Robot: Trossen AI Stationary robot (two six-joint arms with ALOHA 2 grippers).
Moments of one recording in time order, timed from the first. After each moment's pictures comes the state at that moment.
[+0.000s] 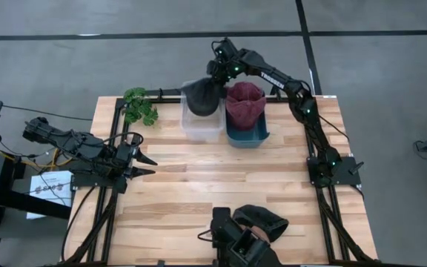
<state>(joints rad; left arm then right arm) -0.46 0.55 0.68 -0.36 -0.27 -0.09 -0.70 2.34 2.33 -0.88 -0.32 -0.63</state>
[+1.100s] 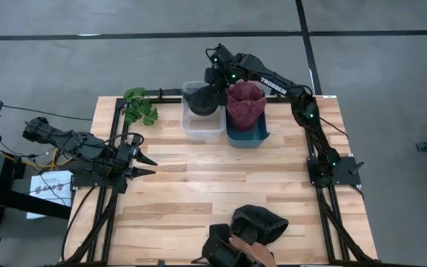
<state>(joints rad) -0.46 0.55 0.68 -0.37 -0.27 -0.09 -0.59 2.26 2.34 -1.02 -0.15 -0.61</state>
